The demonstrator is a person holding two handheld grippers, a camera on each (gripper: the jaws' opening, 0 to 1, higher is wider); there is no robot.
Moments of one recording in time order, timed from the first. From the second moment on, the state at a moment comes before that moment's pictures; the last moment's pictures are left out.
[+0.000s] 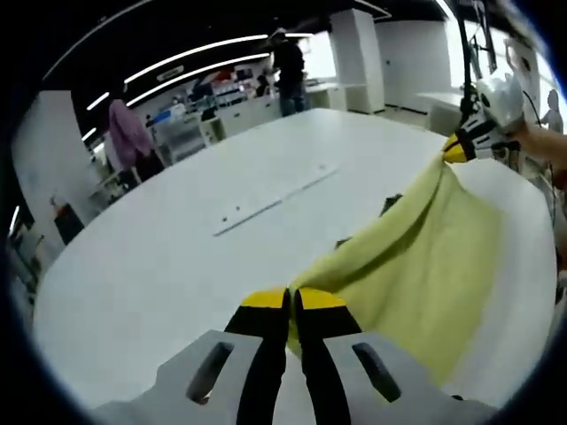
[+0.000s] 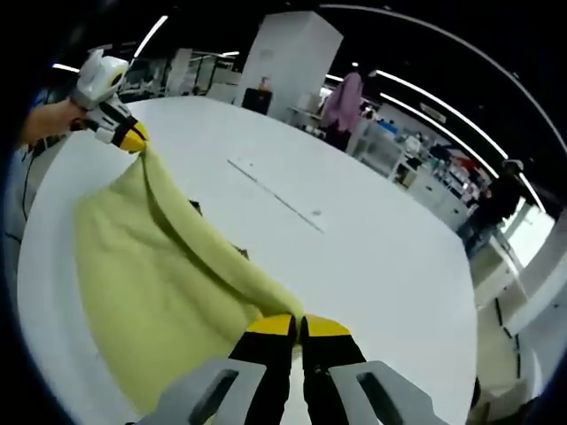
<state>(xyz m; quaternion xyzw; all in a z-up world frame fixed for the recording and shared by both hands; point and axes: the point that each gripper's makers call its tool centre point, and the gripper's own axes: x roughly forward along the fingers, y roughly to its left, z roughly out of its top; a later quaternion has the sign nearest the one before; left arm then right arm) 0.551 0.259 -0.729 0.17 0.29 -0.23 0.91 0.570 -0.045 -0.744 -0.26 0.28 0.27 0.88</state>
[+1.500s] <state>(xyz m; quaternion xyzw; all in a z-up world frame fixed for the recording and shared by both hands) 0.553 0.267 -0.779 0.23 0.32 -0.31 0.86 0.576 -0.032 -0.788 -0.27 0.32 0.35 0.84</state>
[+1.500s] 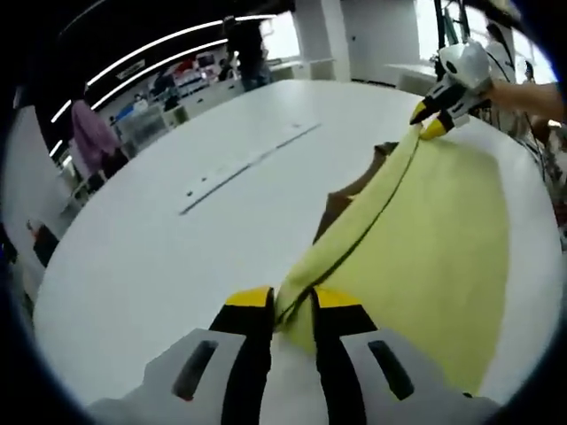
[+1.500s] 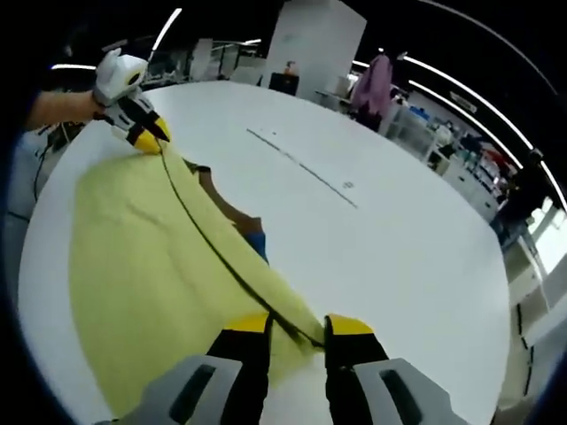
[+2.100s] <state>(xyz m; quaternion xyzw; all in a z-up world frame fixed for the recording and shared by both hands) 0.569 0.278 -0.786 0.31 0.30 -0.29 0.85 0.586 -0.043 -0.794 -0.34 0.31 0.33 0.82</state>
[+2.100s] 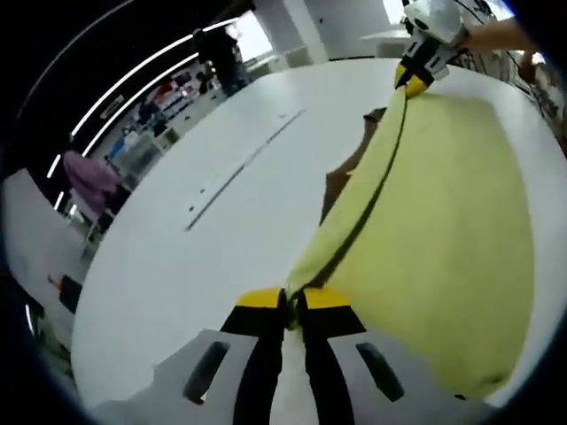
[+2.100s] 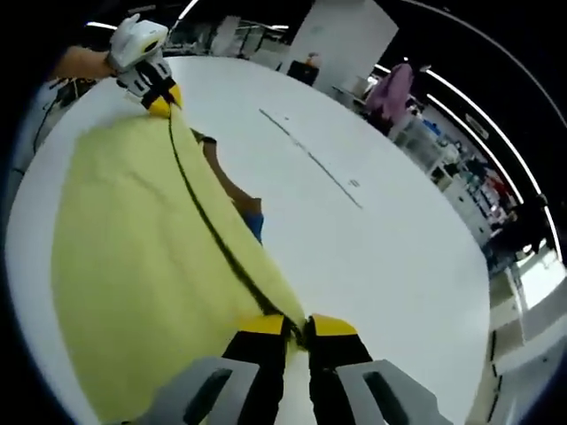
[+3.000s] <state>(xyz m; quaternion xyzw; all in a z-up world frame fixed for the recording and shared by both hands) 0.581 0.292 -0.780 0.08 0.33 -0.19 0.92 0.608 -0.057 -0.791 -0.07 0.37 0.22 0.90</state>
